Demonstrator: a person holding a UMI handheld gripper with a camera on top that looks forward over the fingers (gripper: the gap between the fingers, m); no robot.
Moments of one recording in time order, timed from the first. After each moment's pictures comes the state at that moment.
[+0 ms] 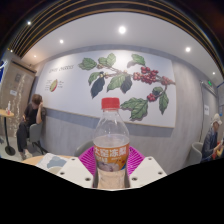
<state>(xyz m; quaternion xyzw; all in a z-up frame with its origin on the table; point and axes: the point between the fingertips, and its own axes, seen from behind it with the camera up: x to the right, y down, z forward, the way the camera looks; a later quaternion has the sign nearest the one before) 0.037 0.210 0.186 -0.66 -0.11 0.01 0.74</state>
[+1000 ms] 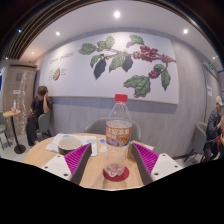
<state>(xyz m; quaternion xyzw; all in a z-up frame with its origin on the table) 0.082 0.136 0.116 -0.74 -0.12 0.06 0.65</state>
